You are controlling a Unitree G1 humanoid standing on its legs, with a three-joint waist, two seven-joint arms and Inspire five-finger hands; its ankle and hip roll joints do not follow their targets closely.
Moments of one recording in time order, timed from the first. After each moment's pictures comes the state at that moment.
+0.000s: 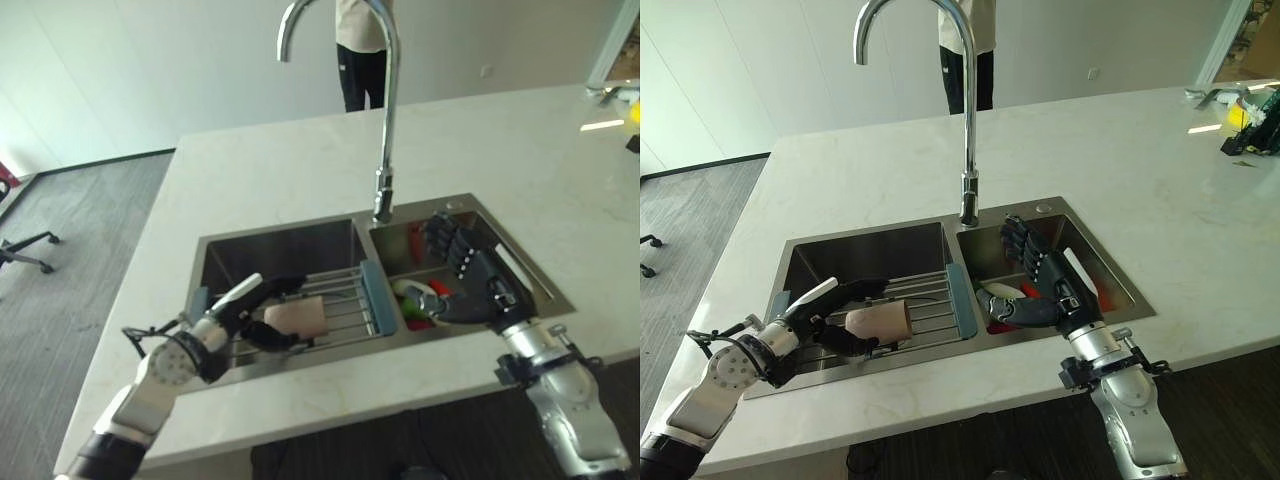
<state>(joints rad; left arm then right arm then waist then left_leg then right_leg) -0.07 0.73 -0.17 0.03 0.07 -0.03 -0.32 0.07 -0.52 0.01 -0.20 0.40 -0.17 0.21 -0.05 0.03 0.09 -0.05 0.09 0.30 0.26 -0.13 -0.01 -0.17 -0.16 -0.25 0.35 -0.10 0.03</state>
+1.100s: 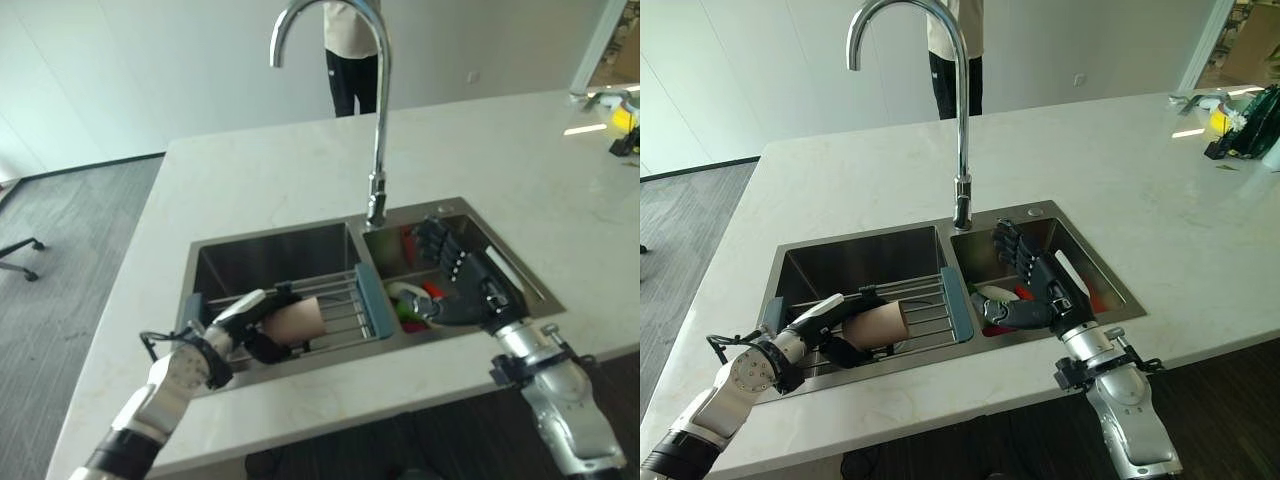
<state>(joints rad) -0.11 0.68 -0.23 0.12 0.21 0.04 -0.31 0.06 -0.52 0.03 -0.20 0.39 -0.14 0.22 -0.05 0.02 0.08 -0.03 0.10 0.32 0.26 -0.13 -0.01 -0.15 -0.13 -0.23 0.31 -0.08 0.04</state>
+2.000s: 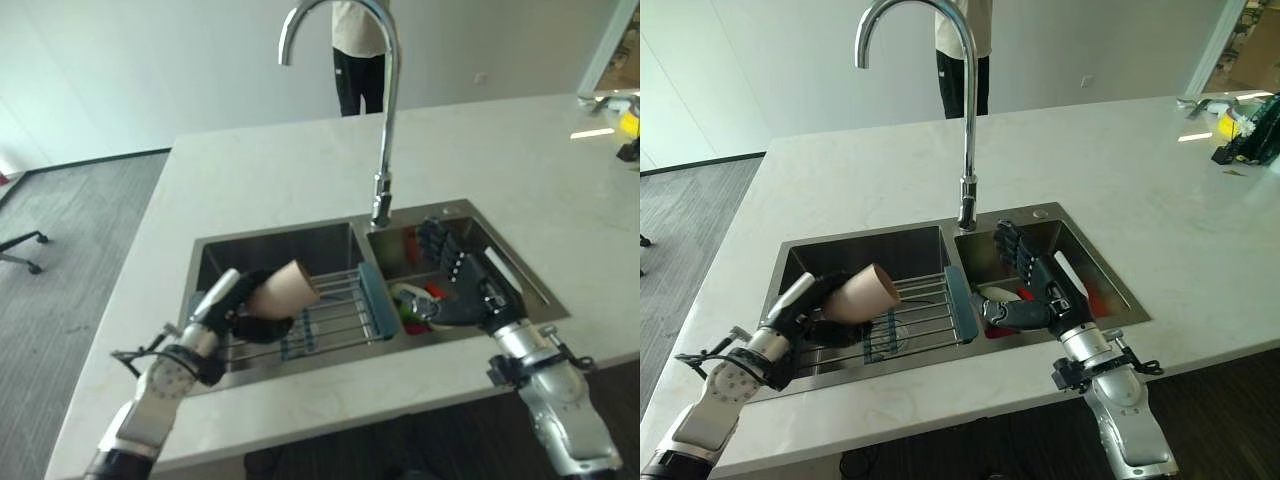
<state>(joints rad) 0.03 0.52 0.05 -0.06 -0.08 -0.14 -0.16 0.06 -0.44 0.02 -0.20 0.36 -0.14 0.20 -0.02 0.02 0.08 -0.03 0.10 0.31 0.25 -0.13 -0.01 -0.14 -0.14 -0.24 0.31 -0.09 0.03</state>
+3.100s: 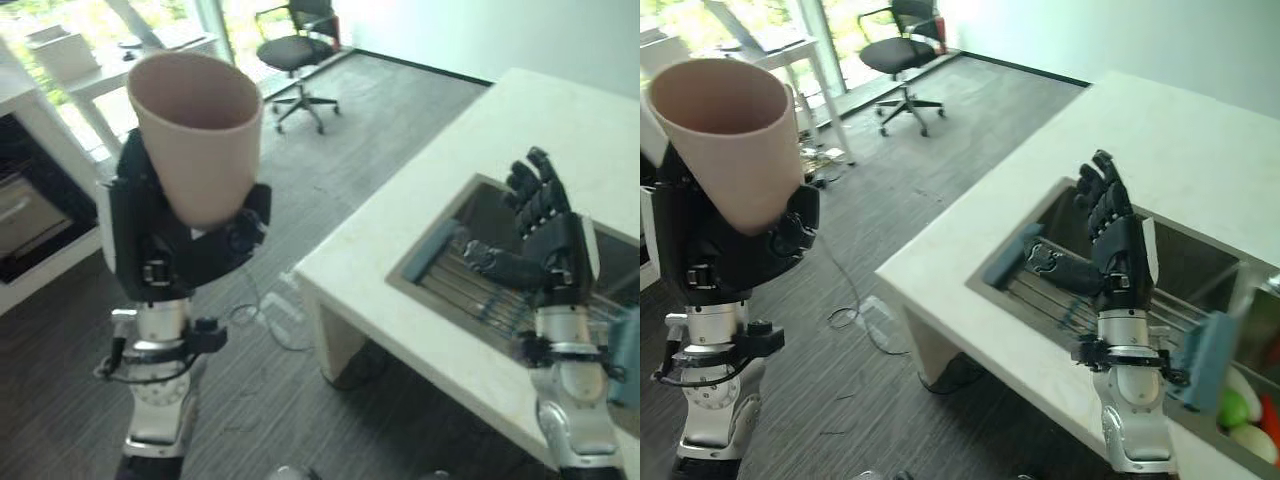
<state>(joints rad) -0.01 0.41 0.05 -0.28 -0.31 -0.59 0.12 0.03 -0.39 -0.11 -0.25 0.26 -0.30 -0.12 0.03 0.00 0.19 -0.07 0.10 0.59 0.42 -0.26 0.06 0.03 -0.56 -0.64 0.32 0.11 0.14</state>
